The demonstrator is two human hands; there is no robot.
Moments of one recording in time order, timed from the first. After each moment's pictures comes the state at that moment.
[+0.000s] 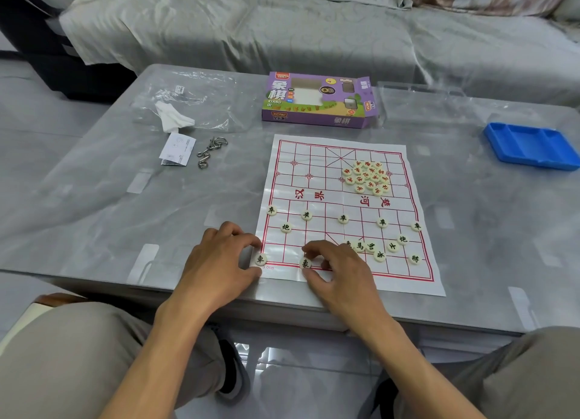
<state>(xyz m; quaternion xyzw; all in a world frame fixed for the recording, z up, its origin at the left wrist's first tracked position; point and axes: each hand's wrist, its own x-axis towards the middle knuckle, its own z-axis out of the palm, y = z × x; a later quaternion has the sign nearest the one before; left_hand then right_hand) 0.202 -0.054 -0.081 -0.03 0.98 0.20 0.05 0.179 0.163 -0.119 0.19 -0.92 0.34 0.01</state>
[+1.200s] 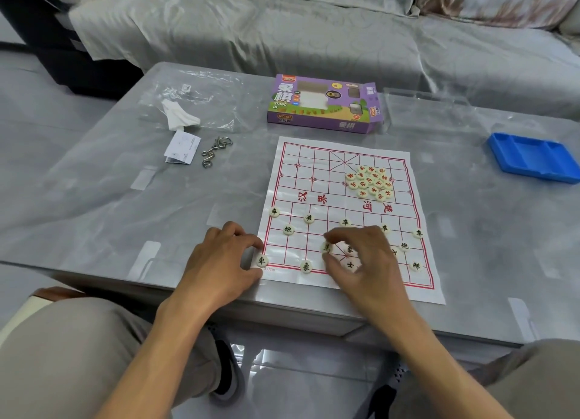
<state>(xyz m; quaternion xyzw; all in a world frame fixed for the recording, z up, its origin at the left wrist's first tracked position) 0.201 -0.056 -0.085 -0.03 0.98 0.21 0.05 0.169 0.184 -0.089 0.21 -0.91 0.34 0.14</state>
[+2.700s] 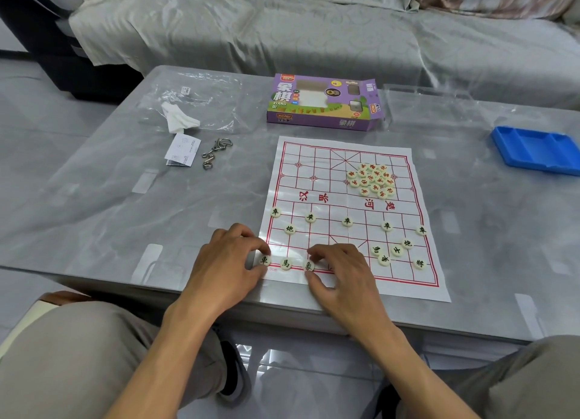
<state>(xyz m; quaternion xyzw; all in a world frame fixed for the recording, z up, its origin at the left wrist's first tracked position) 0.201 -0.051 -0.088 -0.02 0.98 0.21 0.03 0.180 0.166 -0.129 0.21 -0.92 0.32 0.09</state>
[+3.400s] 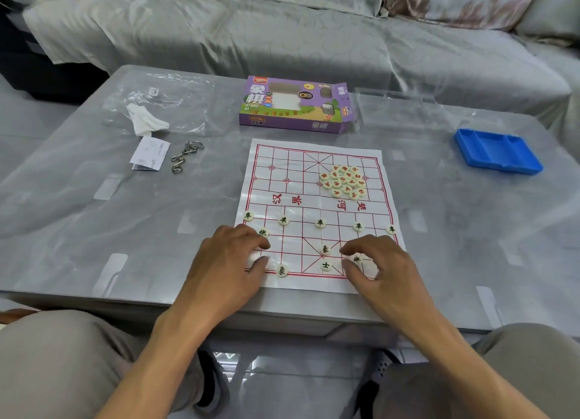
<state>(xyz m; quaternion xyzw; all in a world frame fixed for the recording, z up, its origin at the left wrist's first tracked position) 0.195 -0.015 -0.078 0.04 0.97 0.26 -0.04 0.175 0.240 -0.074 0.16 -0.94 0.31 0.06</state>
